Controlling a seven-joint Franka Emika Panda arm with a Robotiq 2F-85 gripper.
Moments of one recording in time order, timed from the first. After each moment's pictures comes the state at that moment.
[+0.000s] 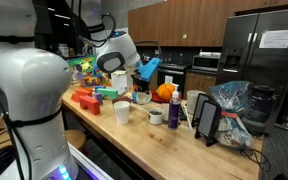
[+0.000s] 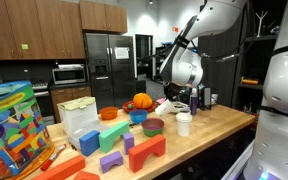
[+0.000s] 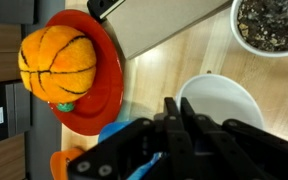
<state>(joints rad) 0.13 -0.07 0.01 -2.77 0.81 3.34 -2.29</state>
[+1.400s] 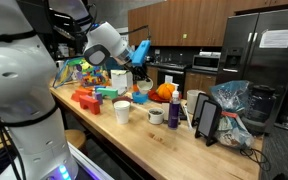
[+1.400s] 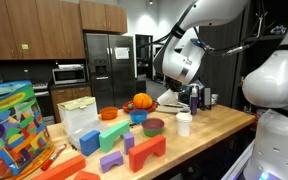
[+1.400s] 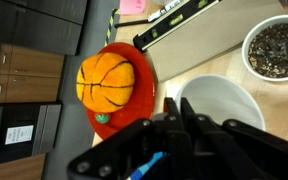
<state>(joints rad) -0.52 -0.24 0.83 -2.77 1.28 3.46 -2.60</state>
